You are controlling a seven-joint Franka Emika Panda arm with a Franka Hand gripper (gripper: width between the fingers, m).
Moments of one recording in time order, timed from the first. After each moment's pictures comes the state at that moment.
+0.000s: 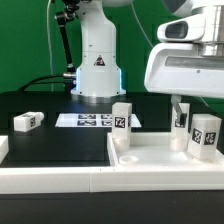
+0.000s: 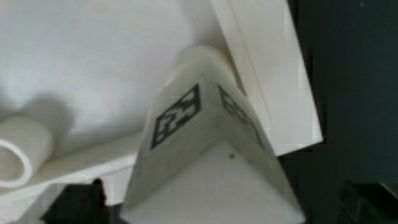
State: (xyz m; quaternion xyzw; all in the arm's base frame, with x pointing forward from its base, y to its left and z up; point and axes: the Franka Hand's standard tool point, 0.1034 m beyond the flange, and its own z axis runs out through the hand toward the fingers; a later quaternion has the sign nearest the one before) arm 0.639 0.125 0.085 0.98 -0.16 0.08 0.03
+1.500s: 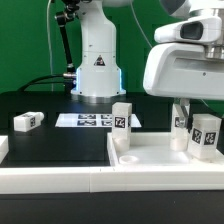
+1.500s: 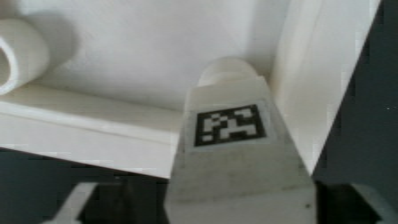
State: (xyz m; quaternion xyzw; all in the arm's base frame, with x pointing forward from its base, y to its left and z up) arm 0.634 0.122 0.081 0.99 0.08 0.06 0.05
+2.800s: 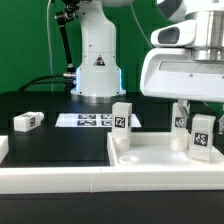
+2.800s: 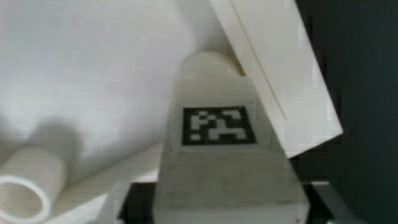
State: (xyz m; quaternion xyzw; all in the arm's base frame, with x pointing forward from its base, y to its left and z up) arm 0.634 0.116 0.078 0.95 -0.28 0.09 0.00
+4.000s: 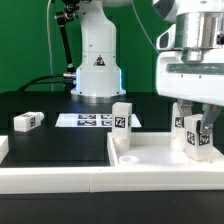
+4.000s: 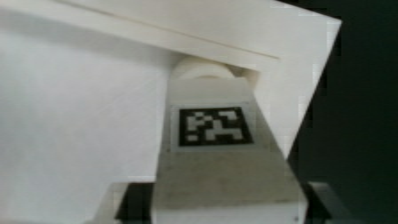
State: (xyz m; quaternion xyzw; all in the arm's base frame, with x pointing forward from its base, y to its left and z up) arm 0.627 0.111 0.076 0.76 -0.64 0.07 -0.03
